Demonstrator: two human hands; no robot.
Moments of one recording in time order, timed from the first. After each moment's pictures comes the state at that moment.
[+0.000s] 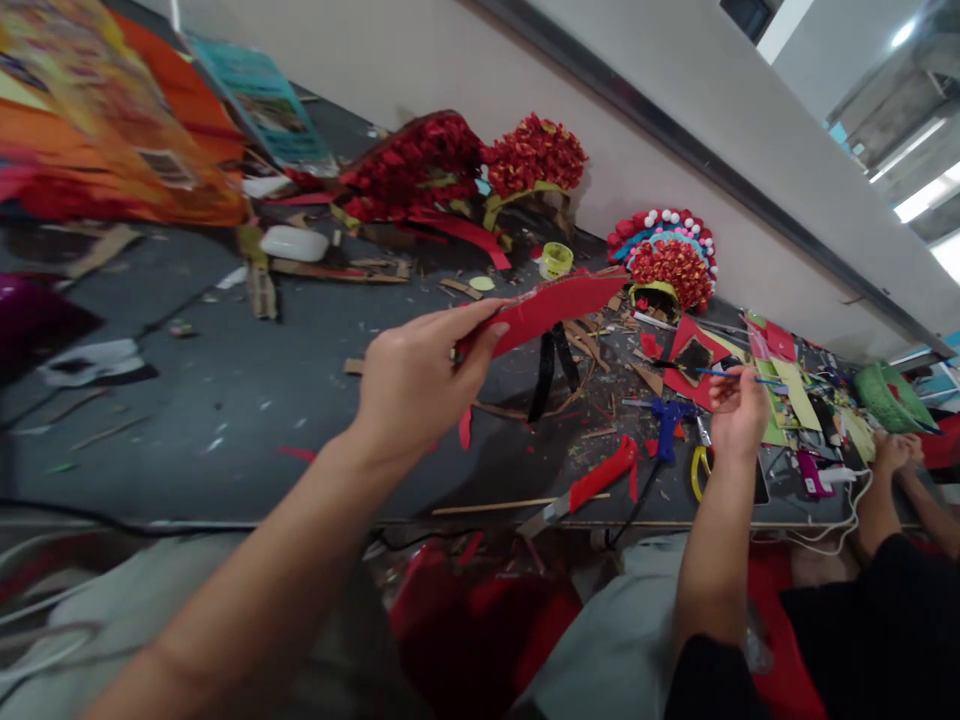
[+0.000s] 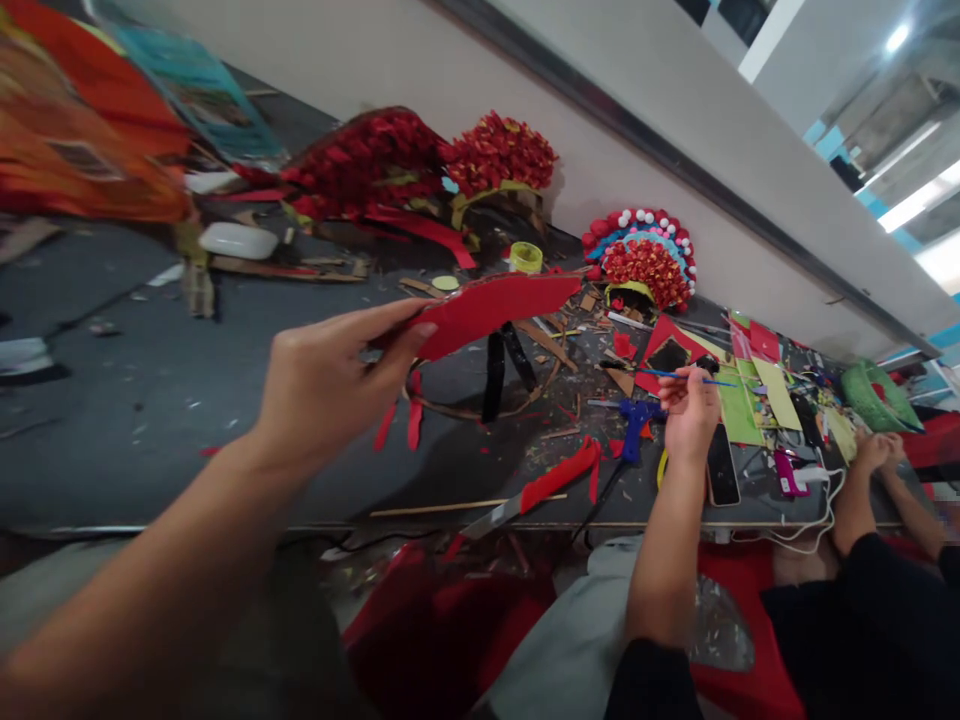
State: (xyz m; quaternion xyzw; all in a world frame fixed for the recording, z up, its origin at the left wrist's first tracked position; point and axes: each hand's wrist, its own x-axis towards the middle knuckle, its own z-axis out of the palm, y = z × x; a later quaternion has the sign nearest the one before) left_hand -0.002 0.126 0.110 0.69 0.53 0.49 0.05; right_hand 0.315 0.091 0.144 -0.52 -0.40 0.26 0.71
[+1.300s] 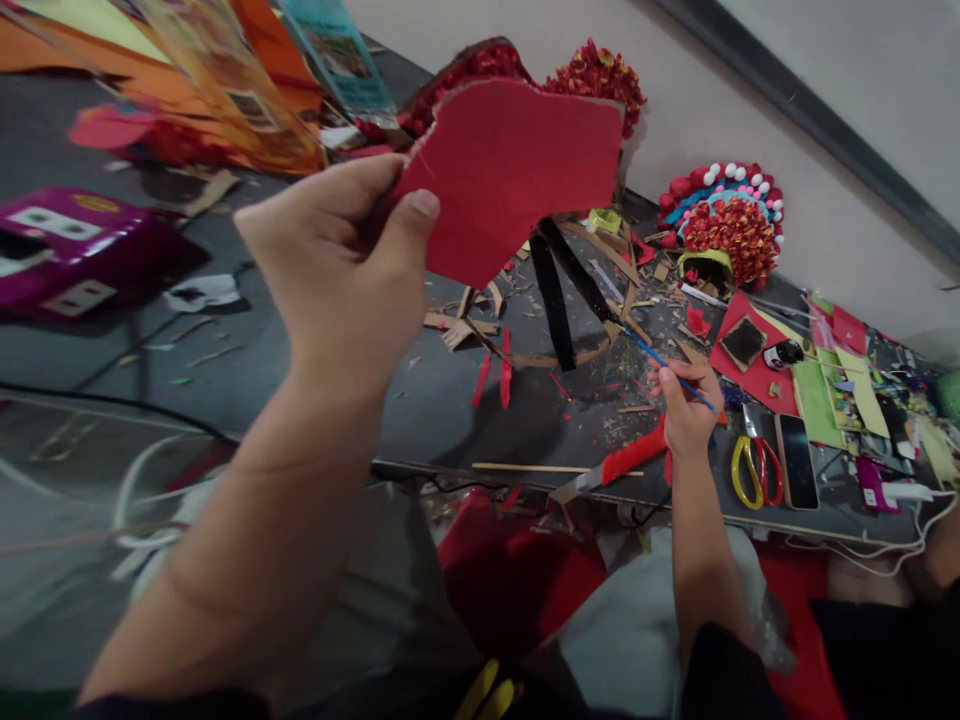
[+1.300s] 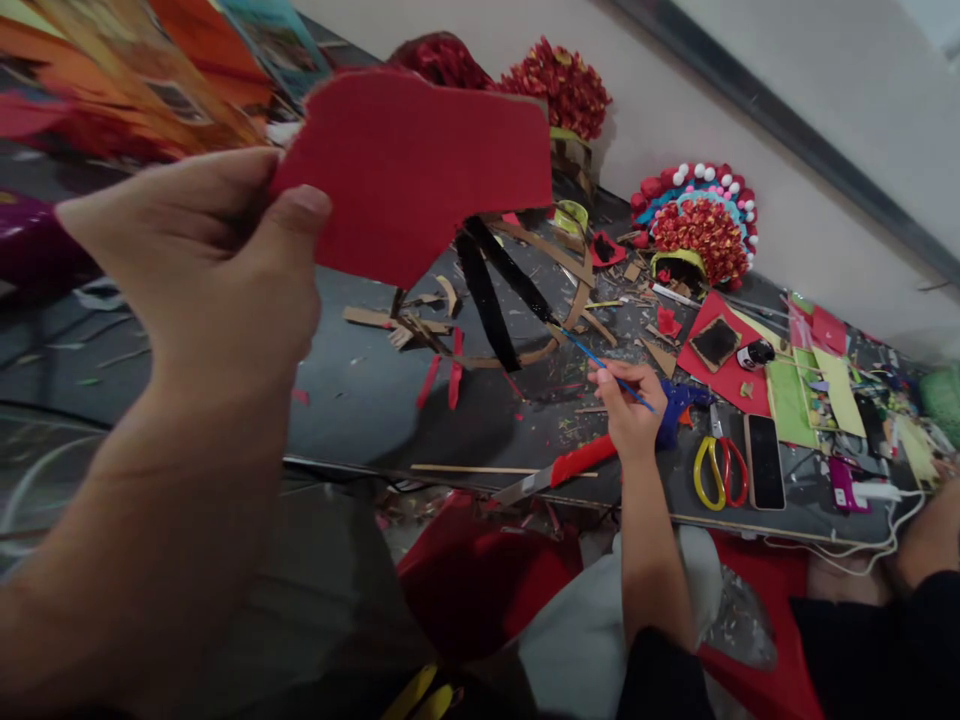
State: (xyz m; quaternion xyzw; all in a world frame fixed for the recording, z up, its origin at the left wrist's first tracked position) left_hand -0.039 0.140 0.121 0.57 0.47 0.67 0.09; right_hand 0.227 0.085 0.078 -0.48 -0.50 0.31 0.65
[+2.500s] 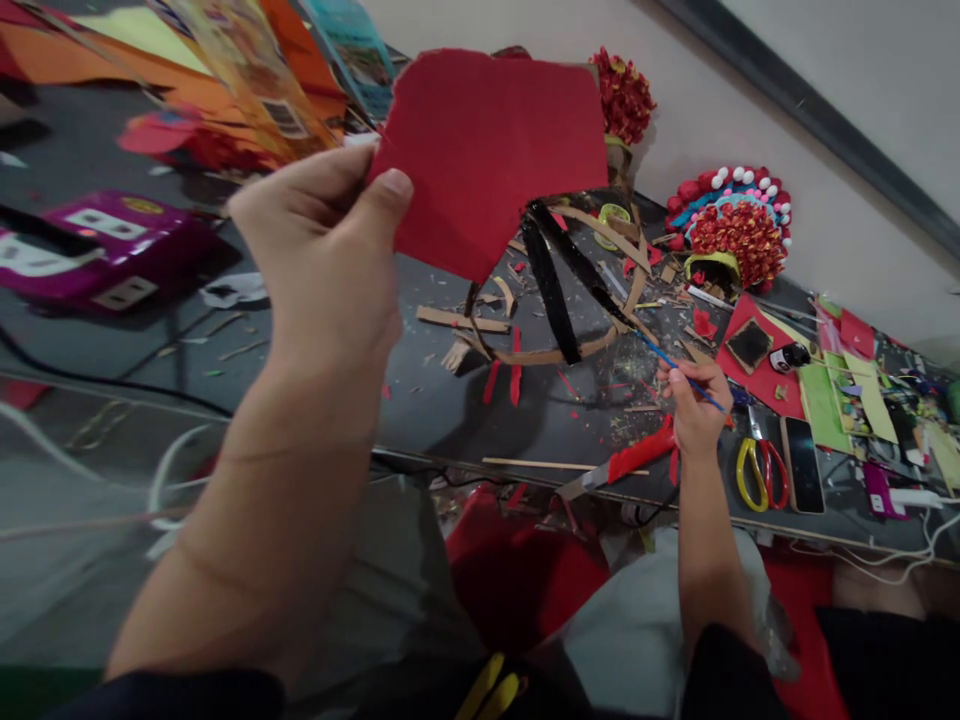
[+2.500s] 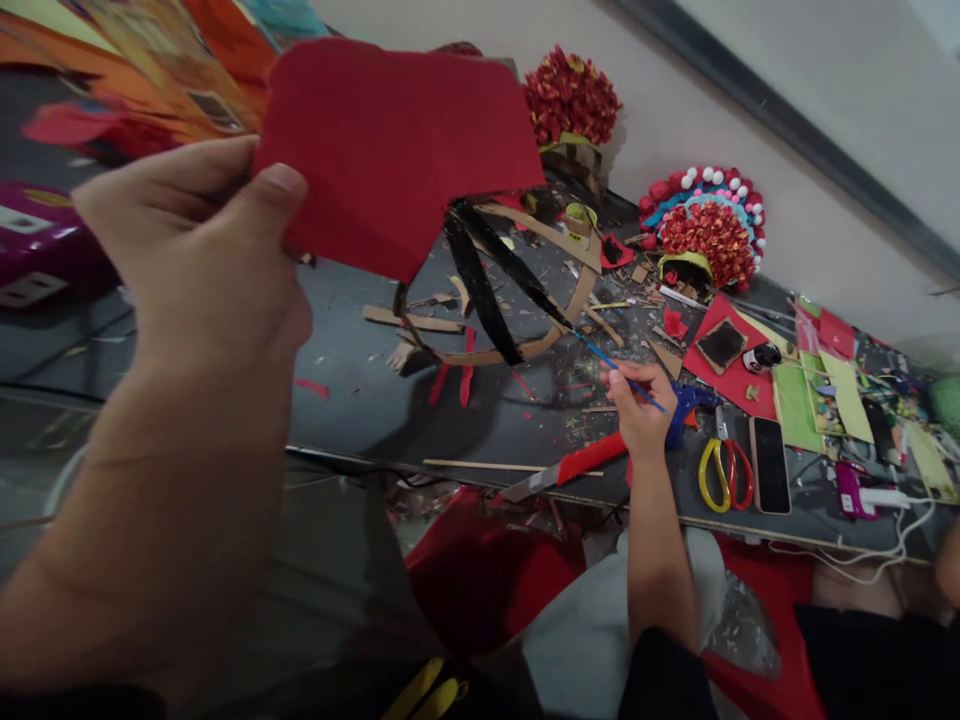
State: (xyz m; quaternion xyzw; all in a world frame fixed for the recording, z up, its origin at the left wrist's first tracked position) left_hand -0.073 0.179 0.090 0.54 0.38 0.74 0.16; right_hand 0.230 0.089 0.079 -0.49 -0.49 0.29 0.66
